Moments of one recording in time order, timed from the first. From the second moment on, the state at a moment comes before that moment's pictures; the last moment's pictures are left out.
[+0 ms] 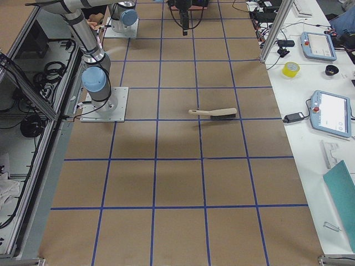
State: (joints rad) left arm -0.96 -1.85 -1.51 -1.07 1.66 2.18; right arm 1.65 -1.66 1.54 -1.51 -1.58 -0.03
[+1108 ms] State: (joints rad) left arm -1.34 -2.10 -1.50 -1.11 1.58 1.66; right arm 1.65 -1.66 1.56 -1.51 -1.59 -0.02
